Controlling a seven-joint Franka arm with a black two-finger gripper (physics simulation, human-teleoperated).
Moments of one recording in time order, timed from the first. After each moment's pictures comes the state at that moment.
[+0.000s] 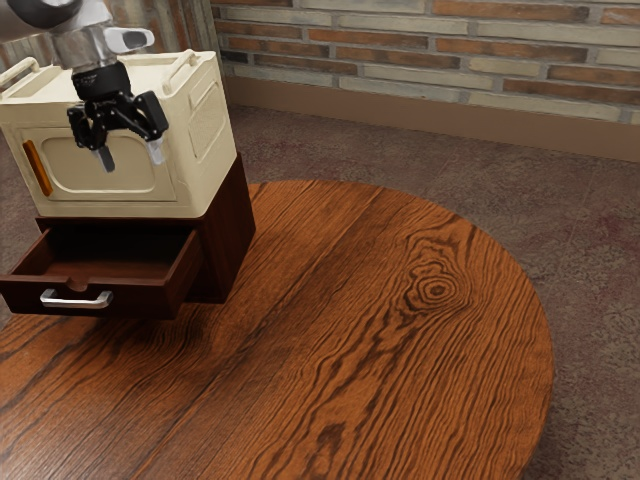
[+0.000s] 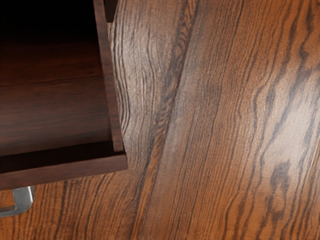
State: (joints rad) arm 0.03 0.07 0.20 -1.45 -0.20 1.36 -0.02
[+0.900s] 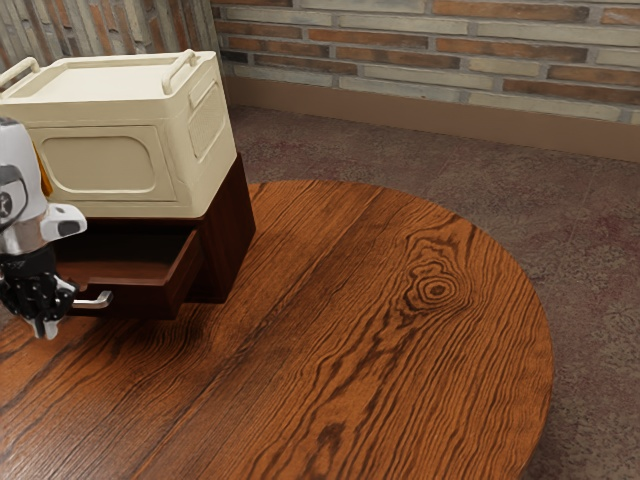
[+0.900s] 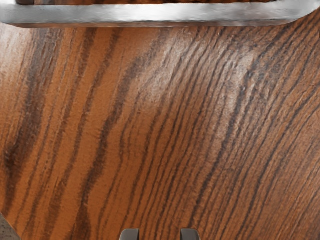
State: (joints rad) arm 0.48 -0.41 -0.08 -2.49 0.06 1.93 0.02
